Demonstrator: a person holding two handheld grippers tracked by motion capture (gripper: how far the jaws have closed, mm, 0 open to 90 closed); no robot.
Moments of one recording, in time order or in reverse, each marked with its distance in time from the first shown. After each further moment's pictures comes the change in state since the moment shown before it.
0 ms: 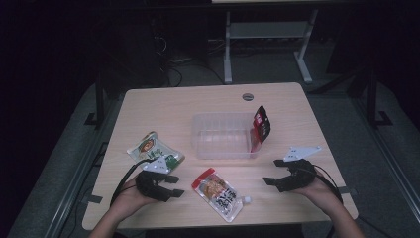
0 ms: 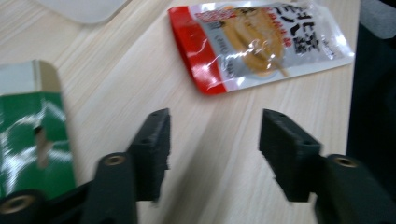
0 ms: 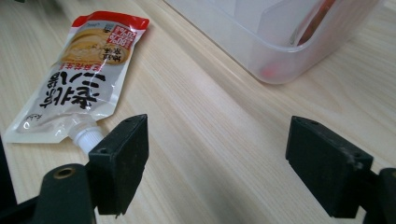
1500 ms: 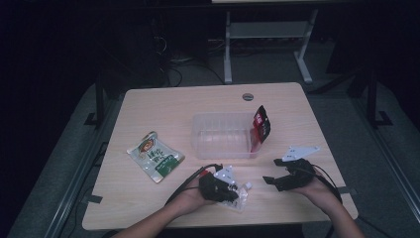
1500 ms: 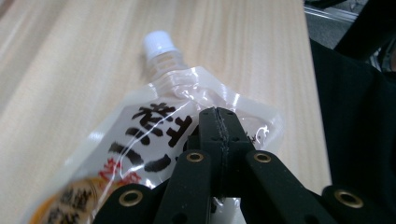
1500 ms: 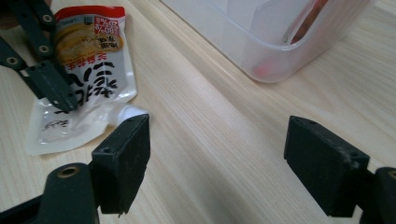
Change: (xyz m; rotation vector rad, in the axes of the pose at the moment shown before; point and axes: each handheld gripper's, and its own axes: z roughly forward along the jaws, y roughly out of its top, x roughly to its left) left arm -0.056 0.088 0.127 0.059 -0.174 0.226; right arm 0.000 0.001 0.002 0.007 -0.032 -0.012
